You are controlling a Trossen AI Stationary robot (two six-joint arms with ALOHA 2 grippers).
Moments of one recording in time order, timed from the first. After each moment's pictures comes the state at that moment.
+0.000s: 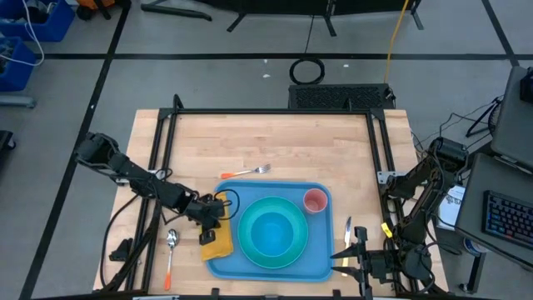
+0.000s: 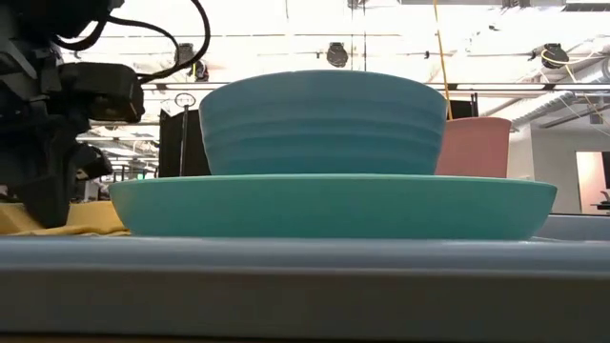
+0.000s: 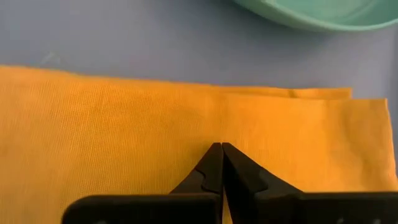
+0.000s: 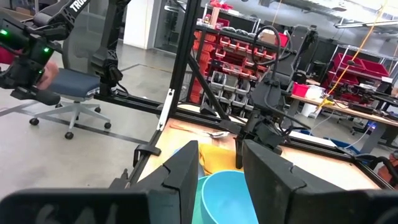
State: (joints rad) left arm -0.45 1.39 0.55 -0.19 0.03 -0.70; right arm 1.14 1.45 0.74 0.68 1.10 -0.17
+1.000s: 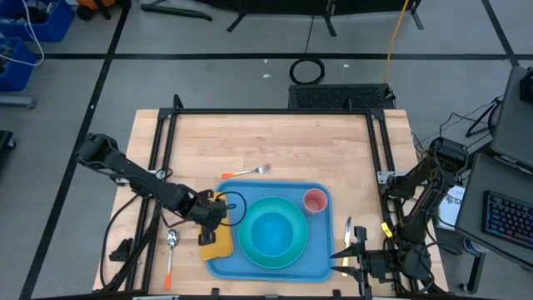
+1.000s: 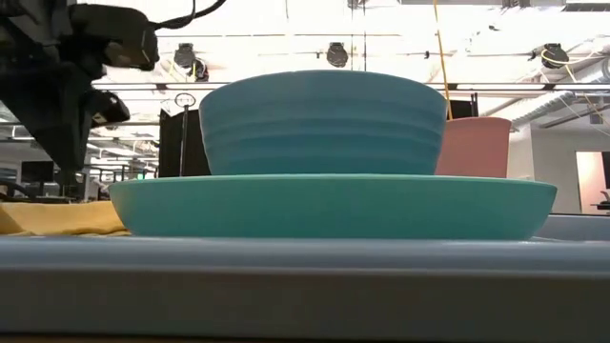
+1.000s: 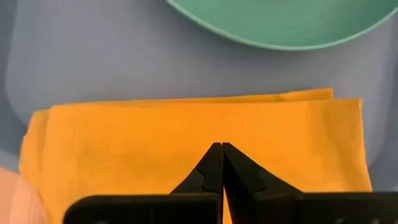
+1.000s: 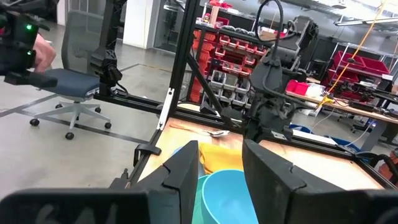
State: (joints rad) left arm -0.47 1.41 0.81 -0.59 -0.05 -0.62; right arm 1.14 1.45 0.74 0.67 1.10 -0.15
